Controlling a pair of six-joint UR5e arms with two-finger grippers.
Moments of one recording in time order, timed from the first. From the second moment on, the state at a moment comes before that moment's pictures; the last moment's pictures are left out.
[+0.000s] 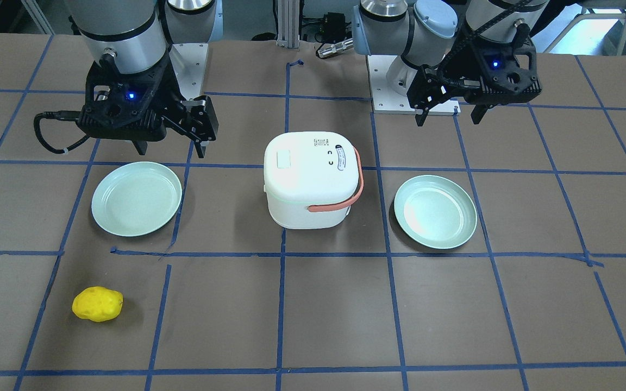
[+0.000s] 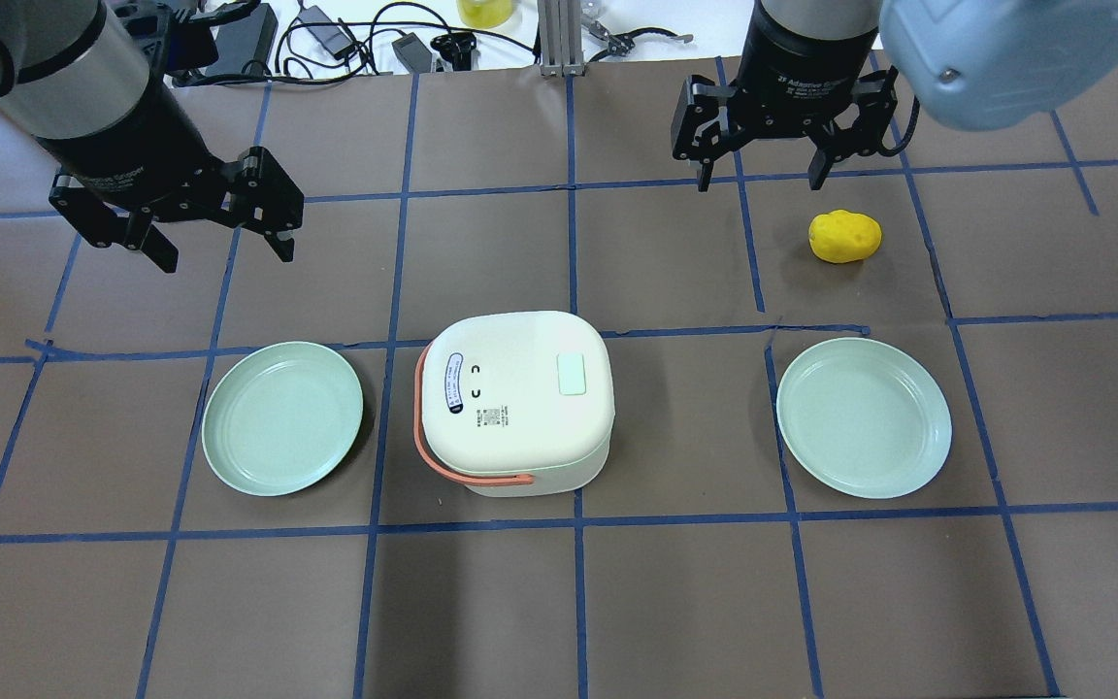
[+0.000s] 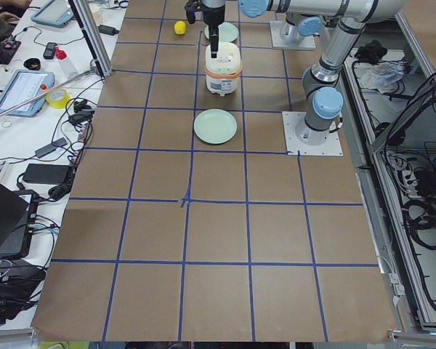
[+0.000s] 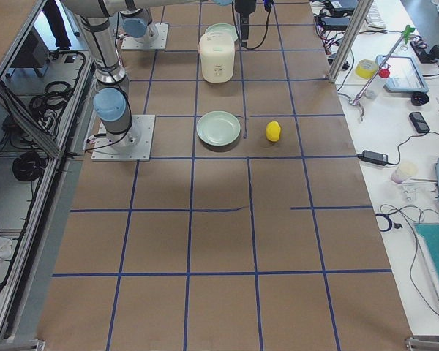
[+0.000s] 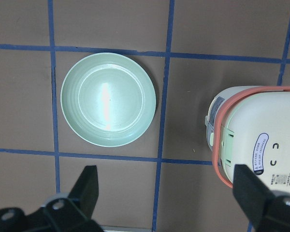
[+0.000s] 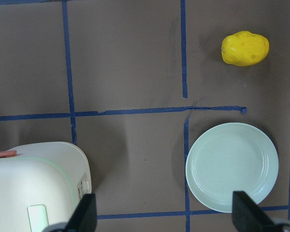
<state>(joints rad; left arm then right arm) -1.55 -1.50 -1.59 -1.62 1.59 -0.05 1.72 -1.46 1.44 -1.58 -1.56 0.19</state>
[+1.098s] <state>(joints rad) -1.55 -1.50 -1.59 -1.62 1.59 -0.05 1.91 -1.40 1.53 -1.66 -1.46 0.41</state>
